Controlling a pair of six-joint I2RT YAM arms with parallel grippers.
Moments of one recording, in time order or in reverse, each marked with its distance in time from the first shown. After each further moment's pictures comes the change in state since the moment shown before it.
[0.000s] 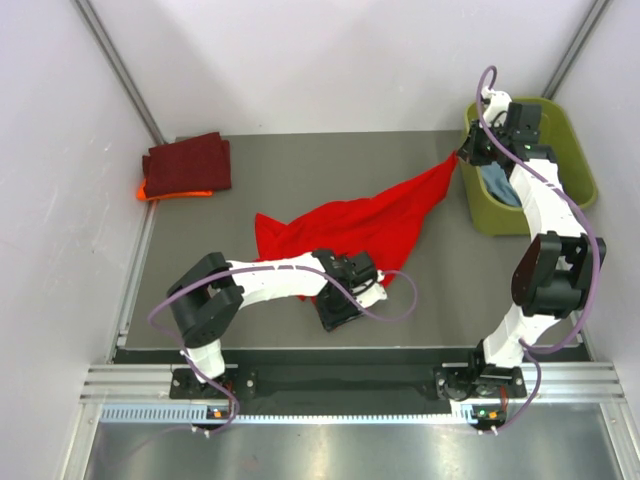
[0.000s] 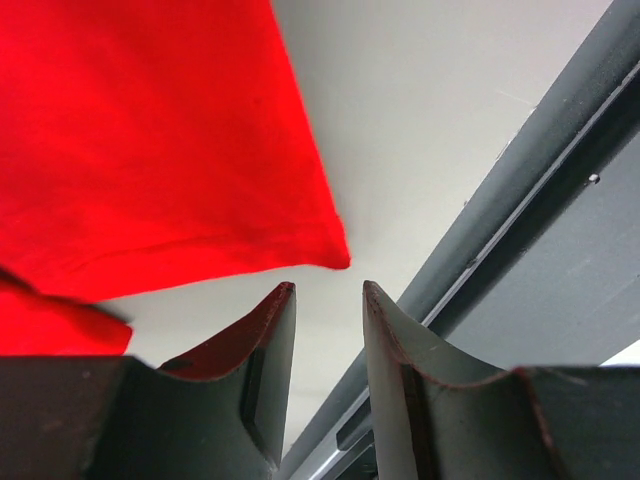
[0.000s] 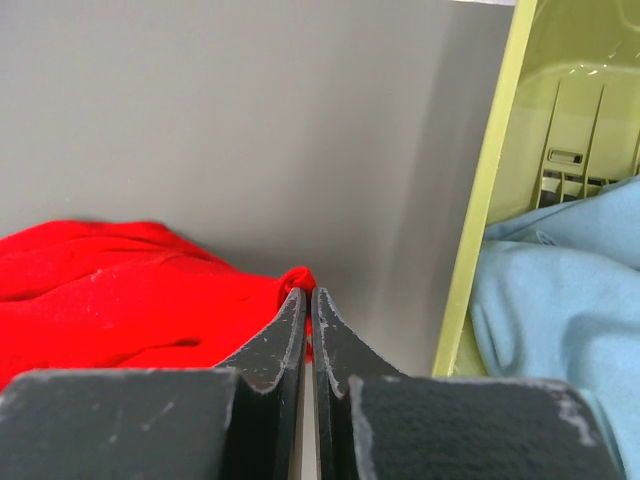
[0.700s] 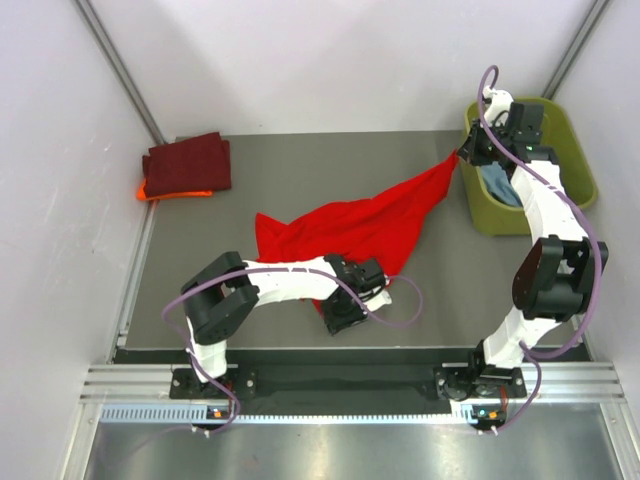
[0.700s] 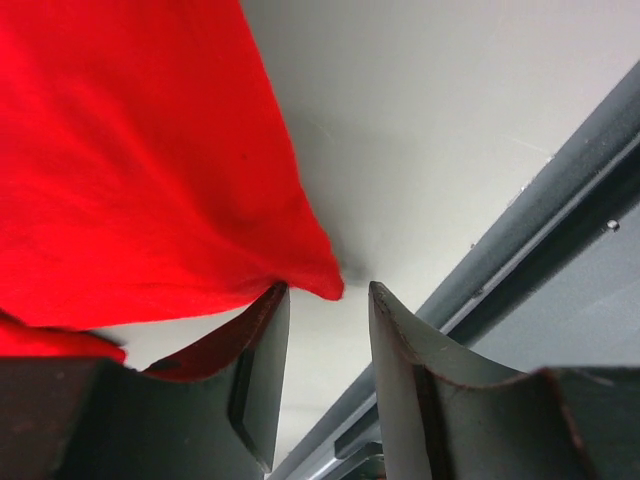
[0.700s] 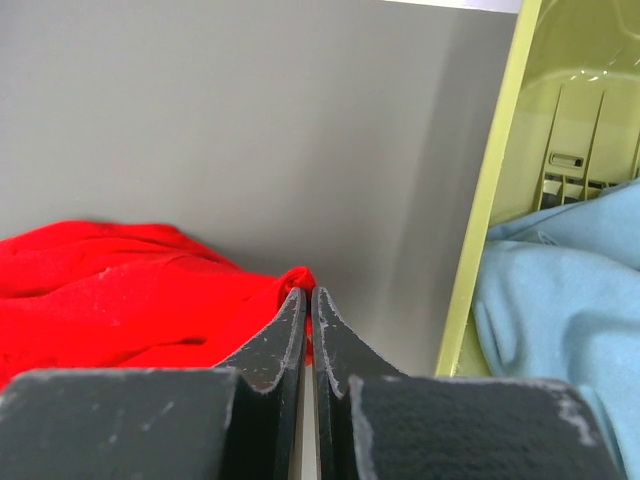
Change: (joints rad) left arm -0.038 0.077 0.030 0.006 -0.045 -0.039; right arm 0.000 -0.026 -0.013 0.002 -0.009 0.000
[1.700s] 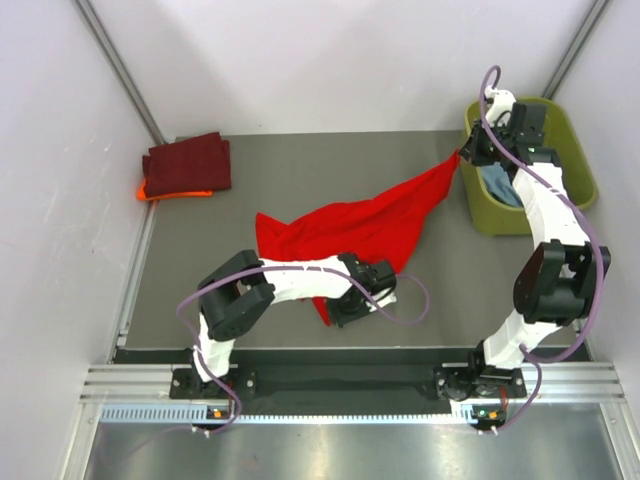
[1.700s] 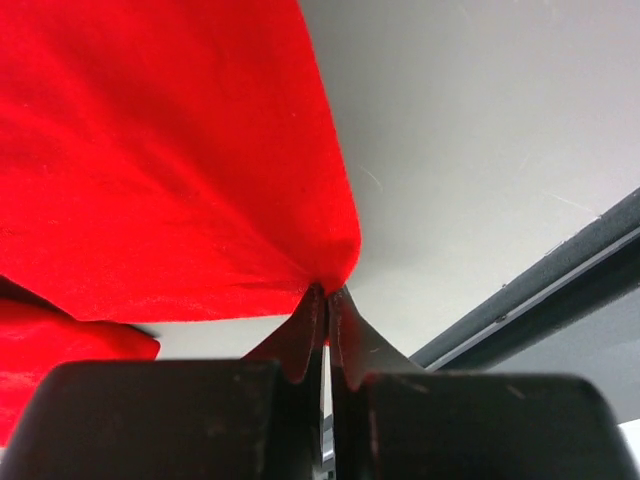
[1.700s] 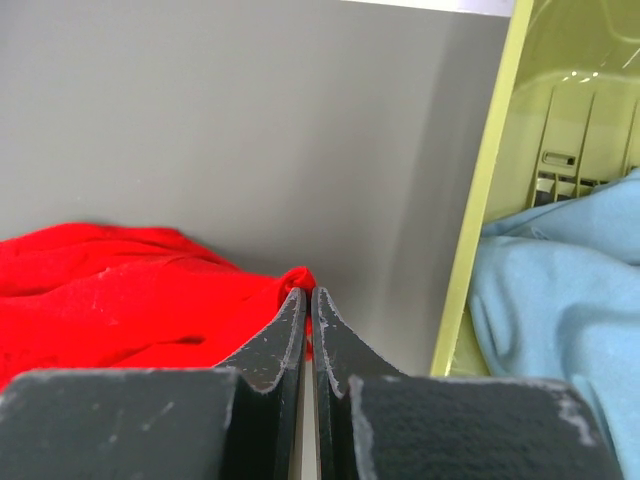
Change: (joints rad) left arm -0.024 0.100 0.114 -0.067 -0.113 -0.045; right arm -0.001 -0.023 -0.014 0.000 0.006 -0.003
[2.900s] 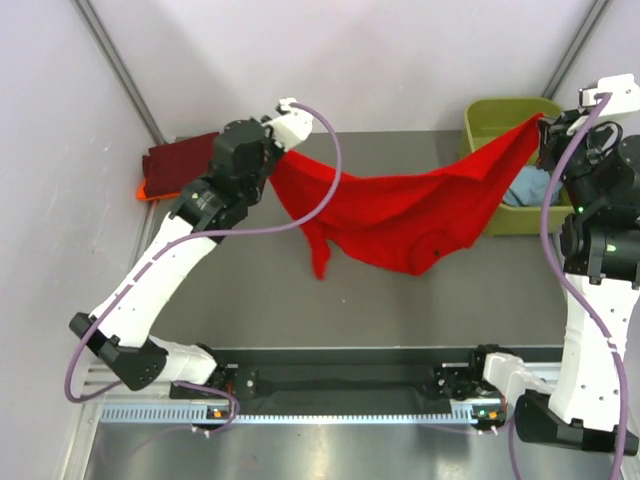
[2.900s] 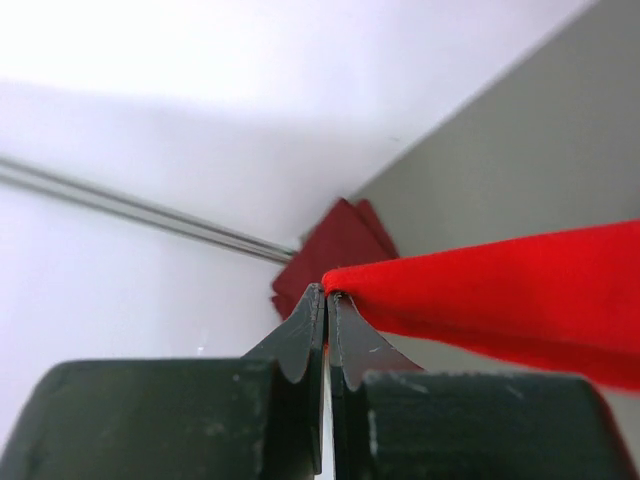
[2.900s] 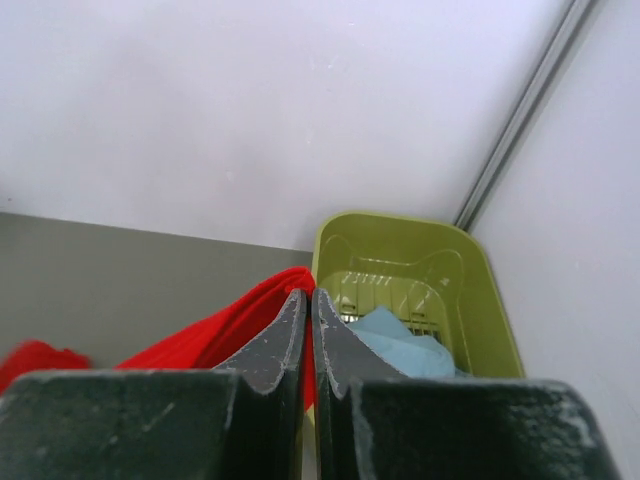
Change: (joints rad) left arm 0.470 -0.597 0.292 0.391 -0.504 0.585; right arm -0.062 -0.689 -0.018 -0.022 0.176 -0.077
